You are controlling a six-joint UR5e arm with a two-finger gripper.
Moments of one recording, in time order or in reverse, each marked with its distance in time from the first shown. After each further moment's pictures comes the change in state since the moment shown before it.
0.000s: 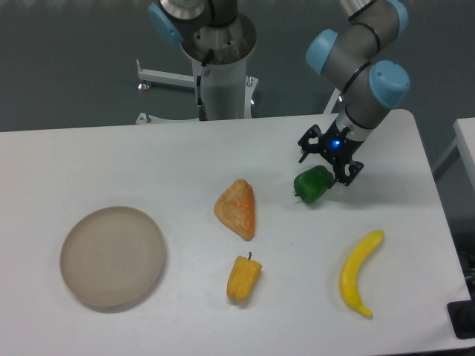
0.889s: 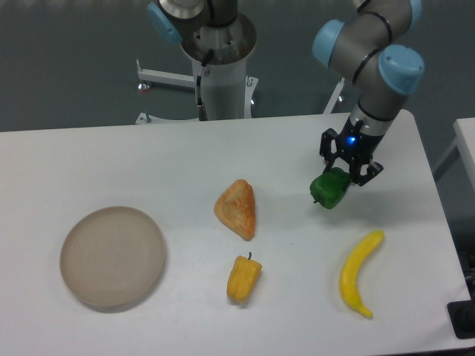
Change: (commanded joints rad) arm -0.112 0.002 0.253 -0.011 0.202 -0.002
